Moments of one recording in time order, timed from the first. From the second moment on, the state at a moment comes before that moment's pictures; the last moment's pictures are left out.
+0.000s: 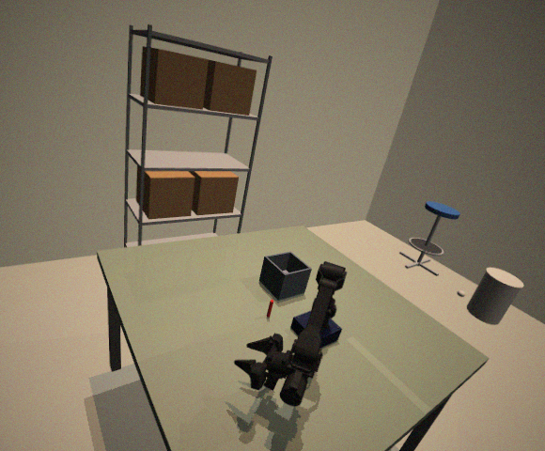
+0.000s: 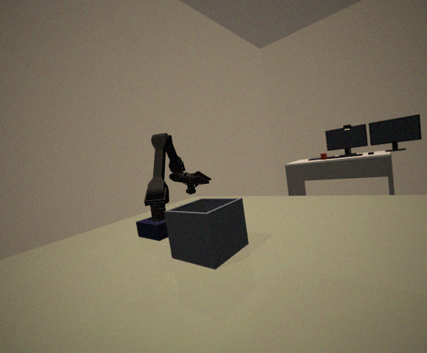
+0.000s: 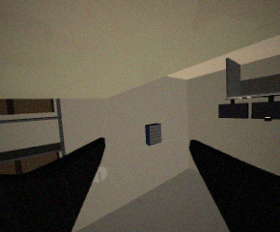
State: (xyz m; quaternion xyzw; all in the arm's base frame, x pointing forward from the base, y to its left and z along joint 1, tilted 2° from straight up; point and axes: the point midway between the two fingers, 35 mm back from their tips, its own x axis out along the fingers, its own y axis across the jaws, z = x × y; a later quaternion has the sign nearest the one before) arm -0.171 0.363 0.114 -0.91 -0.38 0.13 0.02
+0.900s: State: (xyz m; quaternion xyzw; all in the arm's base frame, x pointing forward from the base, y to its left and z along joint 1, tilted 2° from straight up) arm -0.055 0.381 0.124 -0.88 -0.14 0.28 0.35
